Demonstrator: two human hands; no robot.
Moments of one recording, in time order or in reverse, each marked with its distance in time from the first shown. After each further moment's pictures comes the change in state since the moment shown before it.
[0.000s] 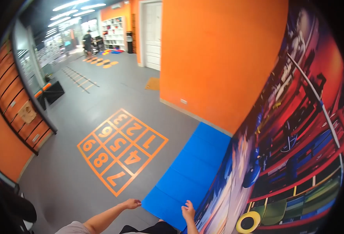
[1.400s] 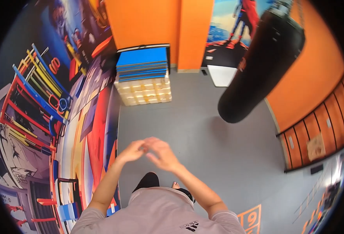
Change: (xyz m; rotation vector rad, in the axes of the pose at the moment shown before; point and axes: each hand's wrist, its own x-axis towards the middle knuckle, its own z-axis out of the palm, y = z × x) left_hand -1.031 -0.312 0.299 -1.028 2.241 -1.087; right_hand -1.114 -0.325 0.650 -0.297 2.513 1.344
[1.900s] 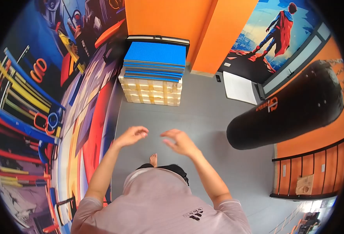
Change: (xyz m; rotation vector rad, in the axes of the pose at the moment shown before) left_hand 0.218 -0.095 -0.217 -0.052 0.075 -0.146; right_hand 0.282 0.190 -0.047 -0.074 -0.344 0.130
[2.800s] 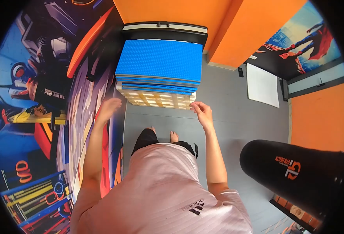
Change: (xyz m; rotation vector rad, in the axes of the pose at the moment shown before) left_hand 0.396 -0.065 -0.310 -0.081 0.446 -0.303; right_hand 0.358 0.402 -0.140 0.677 0.387 0.586
